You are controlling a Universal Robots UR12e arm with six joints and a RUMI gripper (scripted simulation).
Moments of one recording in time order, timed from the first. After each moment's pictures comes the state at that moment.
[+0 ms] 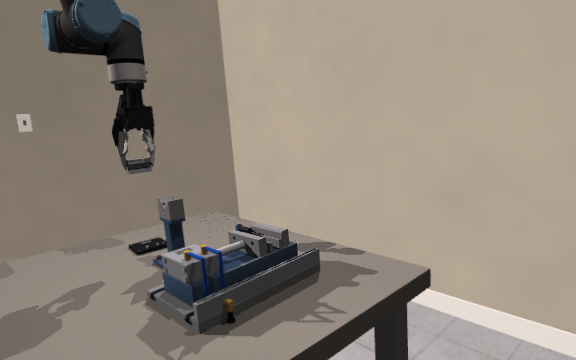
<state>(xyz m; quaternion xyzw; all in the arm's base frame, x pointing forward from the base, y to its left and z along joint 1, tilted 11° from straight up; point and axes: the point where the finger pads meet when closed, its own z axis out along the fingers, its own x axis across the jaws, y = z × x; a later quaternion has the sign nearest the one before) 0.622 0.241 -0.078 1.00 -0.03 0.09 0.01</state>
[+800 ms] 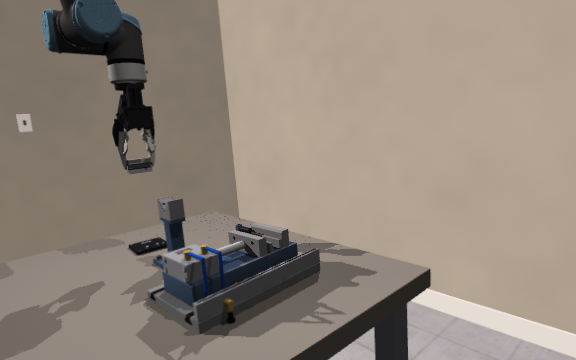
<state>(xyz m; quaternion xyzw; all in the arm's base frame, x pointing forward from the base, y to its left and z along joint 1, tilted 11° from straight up) 0.623 0.240 -0.078 0.99 -0.04 0.09 0.01</state>
